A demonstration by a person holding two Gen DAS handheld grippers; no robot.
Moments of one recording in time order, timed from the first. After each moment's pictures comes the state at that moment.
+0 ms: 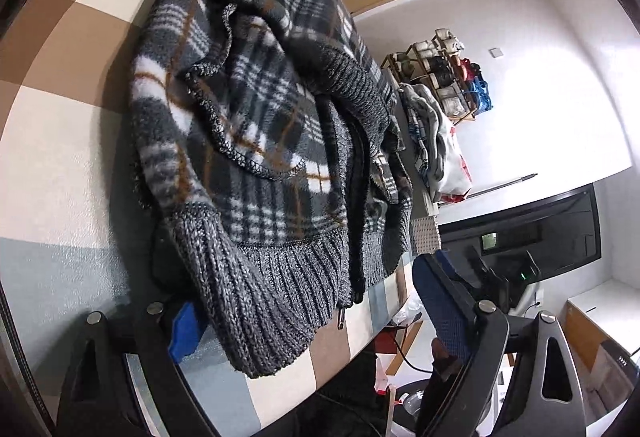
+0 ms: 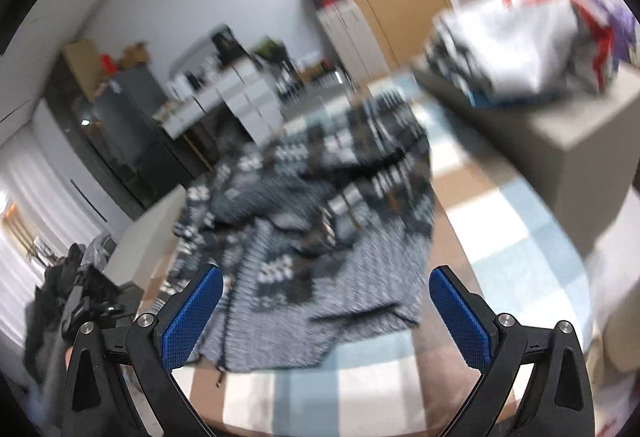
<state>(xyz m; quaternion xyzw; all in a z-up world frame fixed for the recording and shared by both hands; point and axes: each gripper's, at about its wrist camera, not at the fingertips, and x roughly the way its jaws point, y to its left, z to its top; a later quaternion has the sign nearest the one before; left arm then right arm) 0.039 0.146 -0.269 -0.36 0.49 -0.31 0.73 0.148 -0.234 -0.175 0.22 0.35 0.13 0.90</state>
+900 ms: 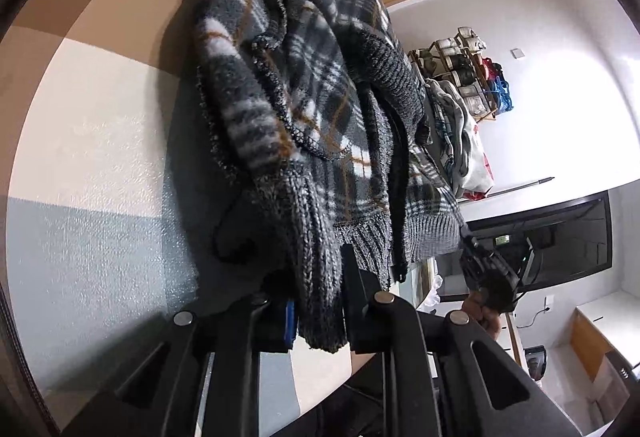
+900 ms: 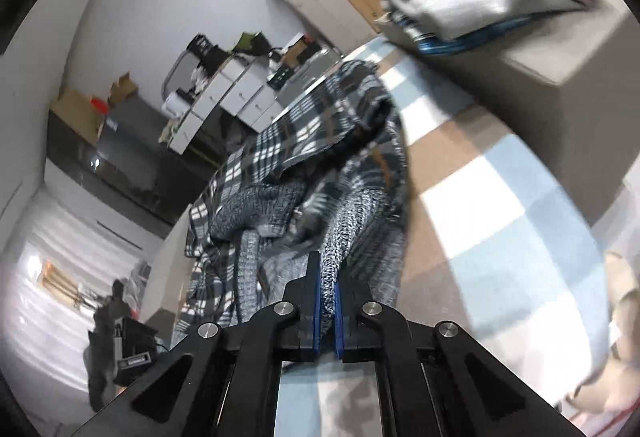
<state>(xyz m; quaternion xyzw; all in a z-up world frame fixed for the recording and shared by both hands) 0.033 0.166 -0.287 -0.36 0.52 -0.28 0.72 0.161 -0.298 -0.208 0.33 0.37 0.15 0.85</state>
